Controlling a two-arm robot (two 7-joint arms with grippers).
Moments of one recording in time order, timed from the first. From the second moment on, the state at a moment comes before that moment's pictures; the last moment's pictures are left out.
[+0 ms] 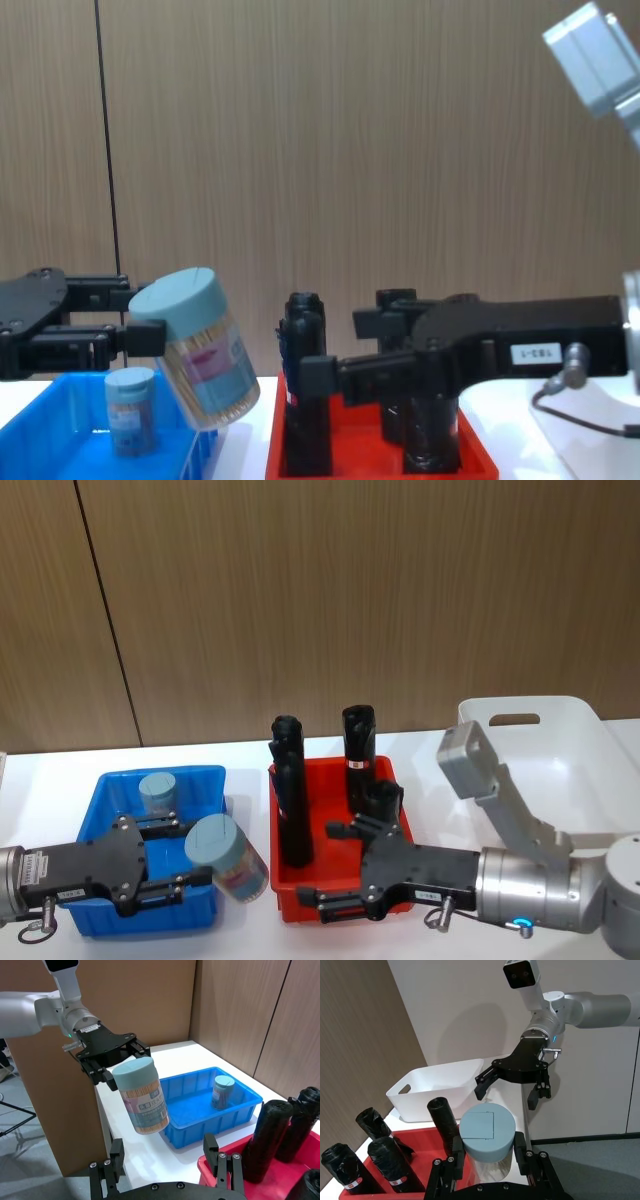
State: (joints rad) left arm -0.47 0.58 0.28 -1.13 -0.55 -0.19 -1.37; right arm 0.28 0.30 -0.35 -1.58 0.21 0.26 0.87
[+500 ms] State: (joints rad) left arm -0.47 0.58 0.28 -1.13 -0.55 -0.19 -1.37; right arm 0.32 0.26 -0.39 -1.52 0.19 0.25 0.87
